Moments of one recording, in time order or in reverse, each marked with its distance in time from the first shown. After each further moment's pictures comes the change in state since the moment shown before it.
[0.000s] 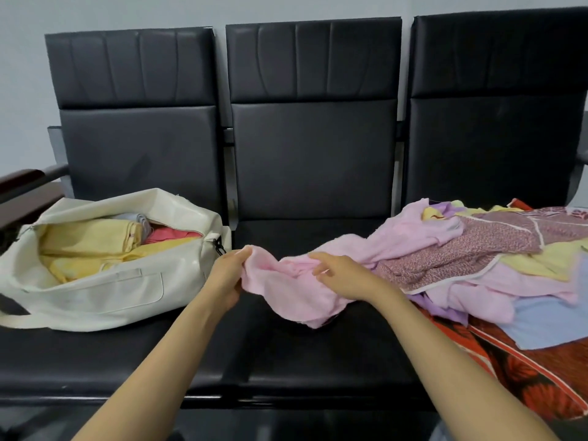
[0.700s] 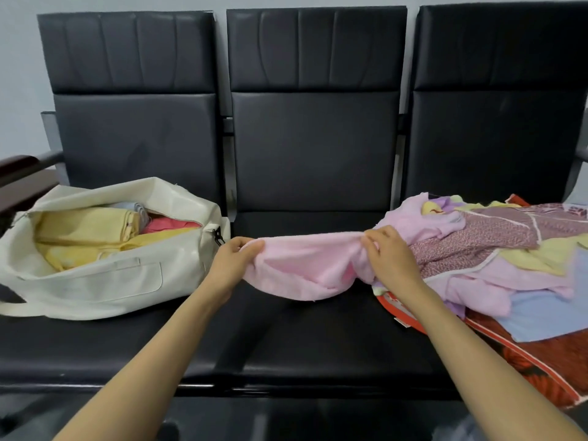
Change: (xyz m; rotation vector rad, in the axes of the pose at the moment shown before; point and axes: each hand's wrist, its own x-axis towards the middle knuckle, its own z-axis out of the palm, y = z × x) left_hand -0.003 -0.007 -0.006 0.295 -0.069 0.273; right_hand -0.031 0.028 -0.026 -0.035 0.611 0.093
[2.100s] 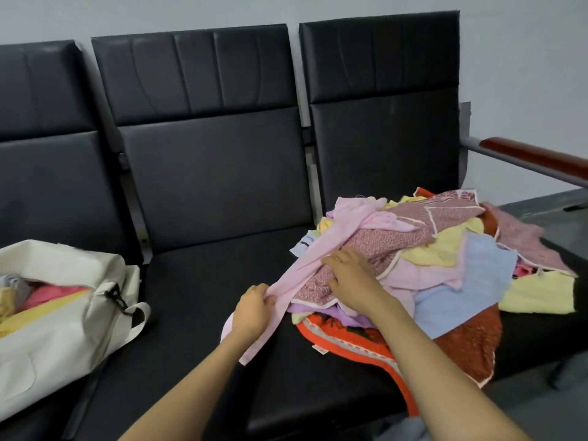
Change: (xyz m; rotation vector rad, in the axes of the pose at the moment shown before) left_hand 0.032 -0.017 0.194 0.719 -0.211 0.133; right_hand 0.004 0.090 -0.057 -0.265 -0.242 0.056
